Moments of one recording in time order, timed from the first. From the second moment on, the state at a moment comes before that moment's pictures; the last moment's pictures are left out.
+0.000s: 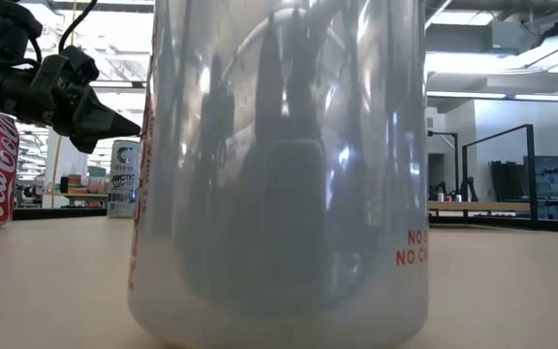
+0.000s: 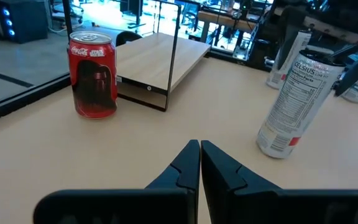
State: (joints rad) left arm 0.29 0.11 0.02 0.00 -0.01 -0.18; right arm 0.21 1.76 1.29 -0.34 0.38 0.27
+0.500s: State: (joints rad) left arm 0.29 0.11 0.02 0.00 -0.01 -0.18; right arm 0.21 1.71 1.30 -0.37 0.30 0.29
